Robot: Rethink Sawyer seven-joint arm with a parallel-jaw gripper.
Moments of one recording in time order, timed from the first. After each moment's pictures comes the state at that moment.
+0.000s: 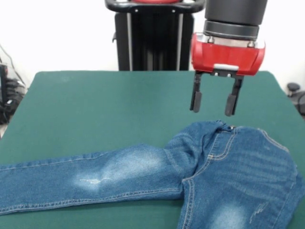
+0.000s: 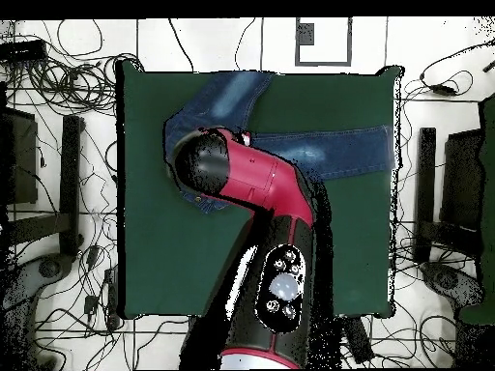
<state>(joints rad) 0.11 -0.56 -0.28 1.43 0.32 0.47 1.54</state>
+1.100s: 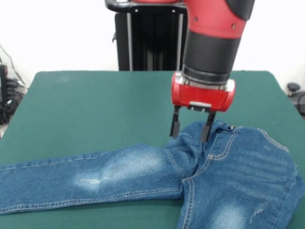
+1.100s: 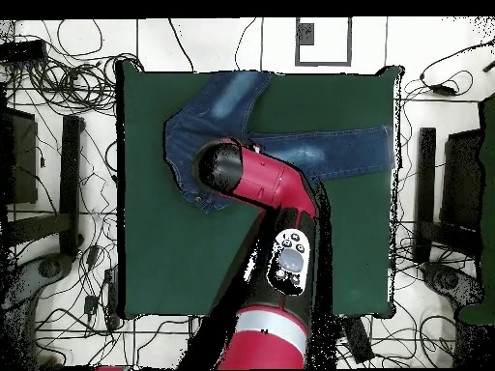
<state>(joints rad) 0.08 -0.43 -0.28 1.42 0.32 0.42 1.54</state>
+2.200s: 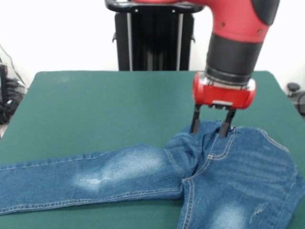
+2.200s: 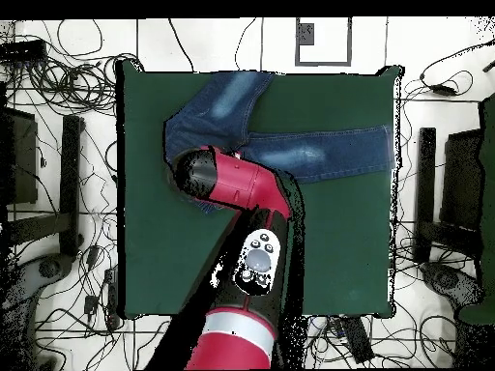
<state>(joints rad) 0.16 -0.42 -0.31 1.42 0.32 0.46 1.54</state>
